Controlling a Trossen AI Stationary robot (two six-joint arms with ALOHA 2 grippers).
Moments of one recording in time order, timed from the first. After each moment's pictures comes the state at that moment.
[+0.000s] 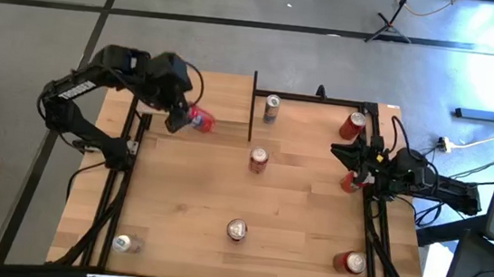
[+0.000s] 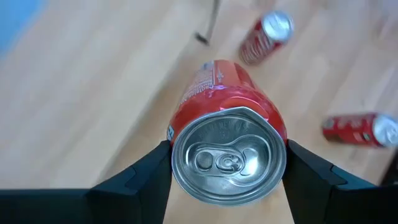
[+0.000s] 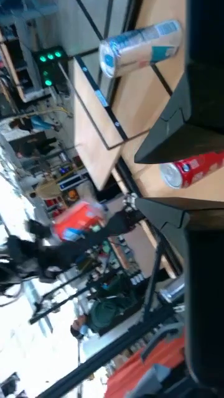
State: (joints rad) left arm 0.28 1.38 1.87 -1.57 -0.07 -0.33; right arm -0.09 0.08 0.24 -0.08 0.11 0.46
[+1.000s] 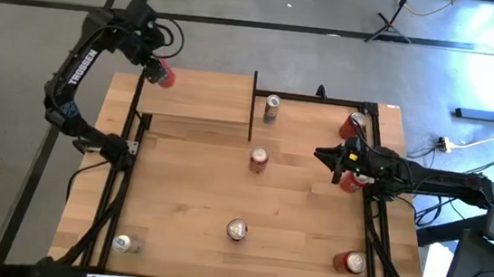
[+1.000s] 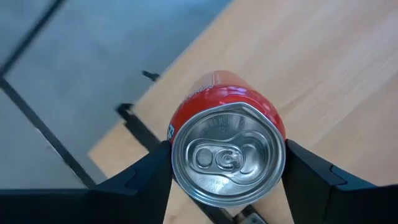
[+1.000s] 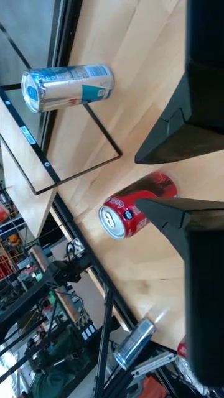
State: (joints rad) left arm 1.08 1.40 1.77 -1.57 -0.06 0.27; right arm -0.09 0.40 0.24 -0.07 0.18 0.50
